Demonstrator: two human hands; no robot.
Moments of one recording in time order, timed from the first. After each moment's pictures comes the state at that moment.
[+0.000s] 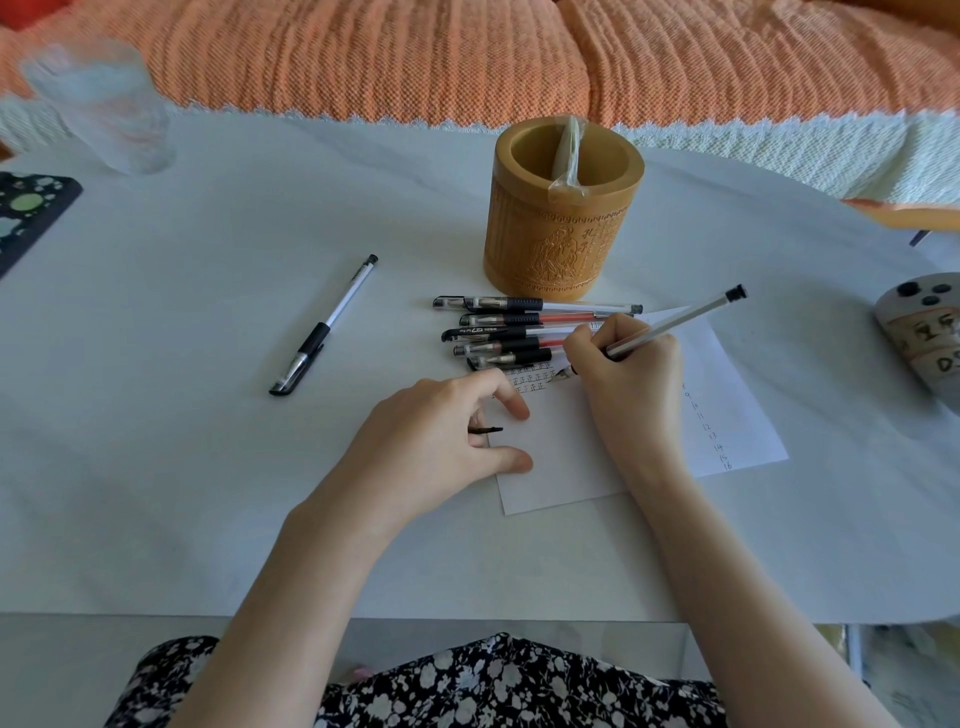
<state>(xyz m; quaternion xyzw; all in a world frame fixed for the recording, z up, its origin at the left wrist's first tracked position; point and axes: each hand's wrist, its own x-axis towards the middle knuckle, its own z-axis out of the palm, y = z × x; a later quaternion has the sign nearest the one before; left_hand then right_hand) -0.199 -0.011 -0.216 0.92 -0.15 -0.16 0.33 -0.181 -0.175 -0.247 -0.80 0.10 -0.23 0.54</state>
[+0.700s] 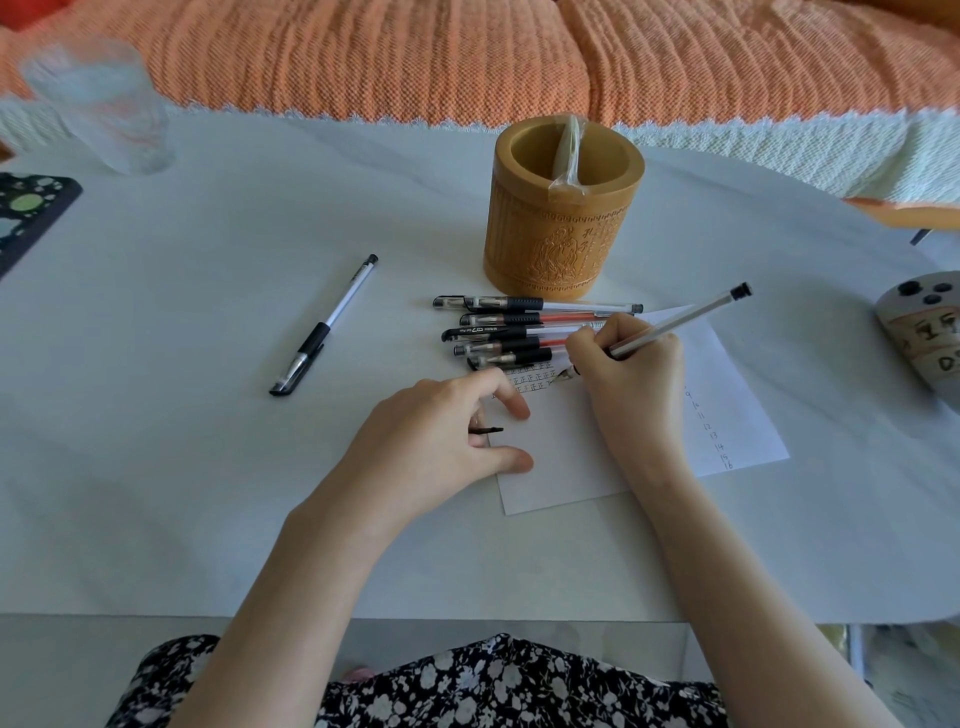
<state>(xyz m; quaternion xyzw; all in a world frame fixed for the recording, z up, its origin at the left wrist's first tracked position) -0.198 -0.011 -0.216 0.92 -0.14 -0.16 0.33 -0.181 -0.175 -0.246 -0.80 0.10 -0.22 0.55</state>
